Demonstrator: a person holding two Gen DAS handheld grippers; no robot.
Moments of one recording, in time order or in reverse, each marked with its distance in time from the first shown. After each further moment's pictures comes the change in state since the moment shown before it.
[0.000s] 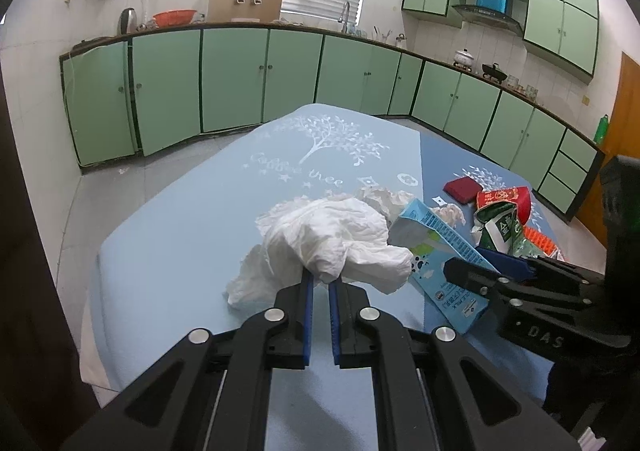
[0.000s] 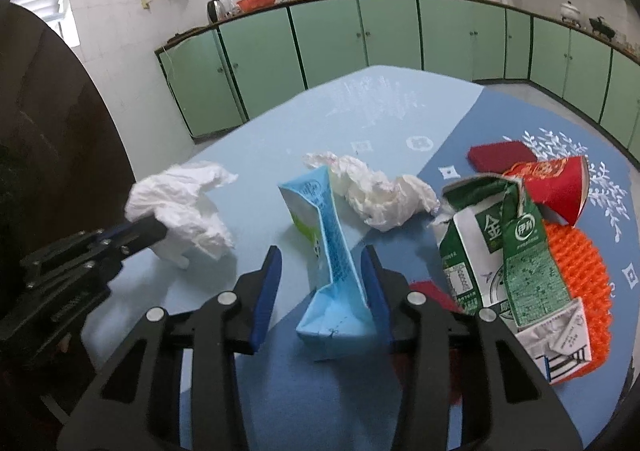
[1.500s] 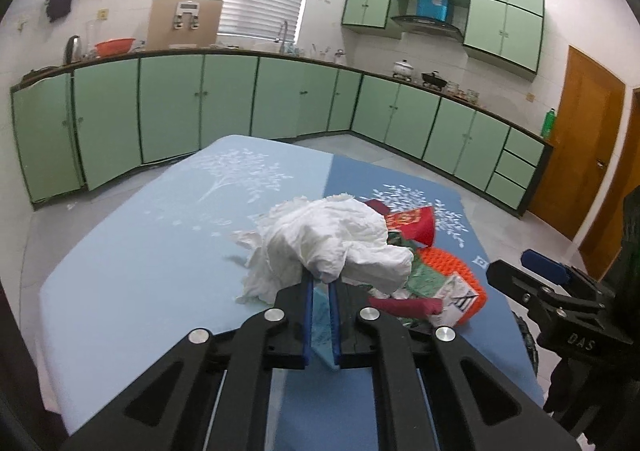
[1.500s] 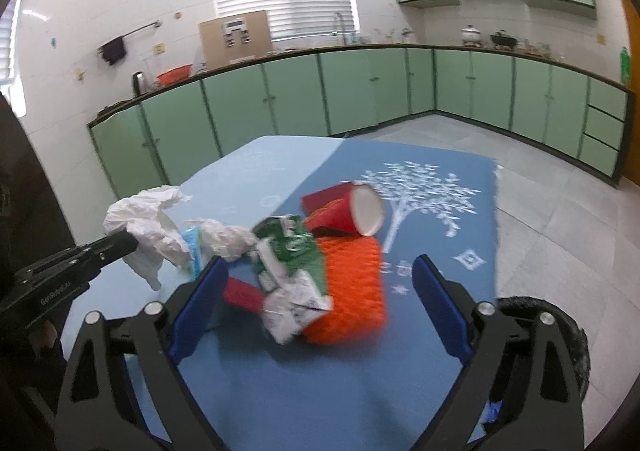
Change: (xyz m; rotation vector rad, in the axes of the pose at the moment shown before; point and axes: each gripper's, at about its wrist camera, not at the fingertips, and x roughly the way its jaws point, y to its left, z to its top) left arm -0.020 -0.077 0.015 0.081 -0.075 -0.179; right arm -0.106 -0.079 -0.023 0.133 -0.237 -0.232
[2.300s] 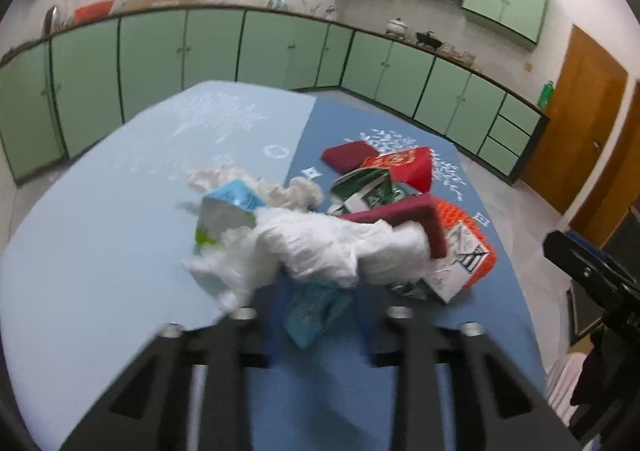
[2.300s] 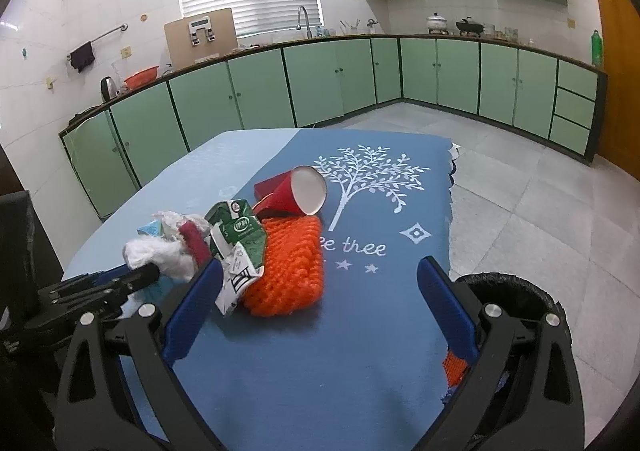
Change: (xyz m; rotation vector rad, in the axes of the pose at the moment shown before) left arm 0.048 -0.022 -0.023 0.018 0.158 -0.051; right arm -0.022 -0.043 -0.017 0.090 0.015 -0.139
